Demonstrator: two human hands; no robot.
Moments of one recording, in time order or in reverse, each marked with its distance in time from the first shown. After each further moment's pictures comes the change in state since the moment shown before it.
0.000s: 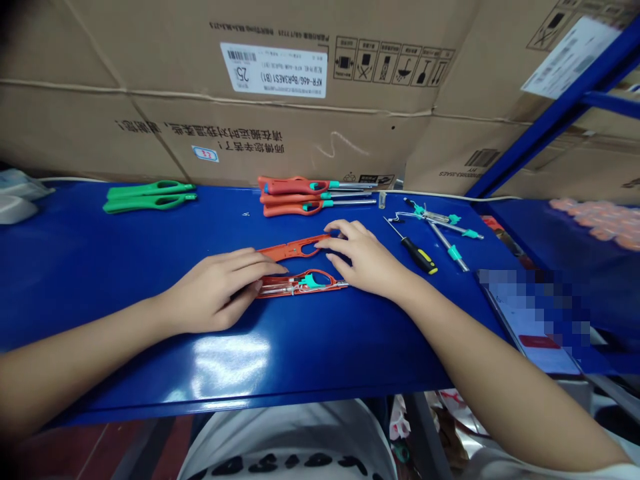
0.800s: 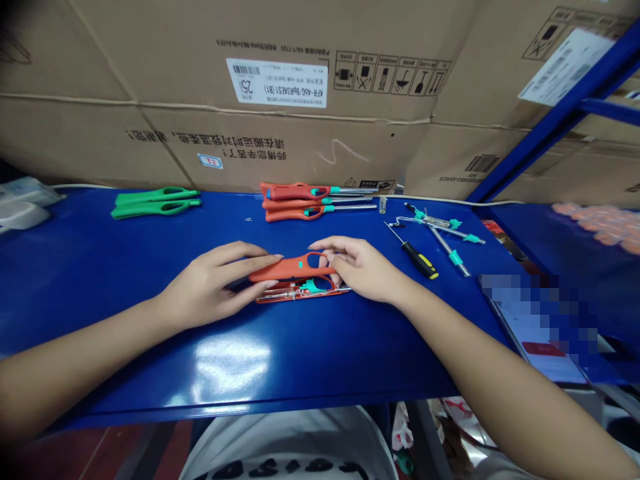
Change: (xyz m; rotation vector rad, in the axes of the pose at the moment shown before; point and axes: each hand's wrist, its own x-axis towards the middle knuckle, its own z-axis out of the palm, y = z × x) left_hand 0.000 -0.007 0.003 0.056 0.312 0.022; right_hand 0.003 -0.023 -0.005 0.736 -0.064 0.321
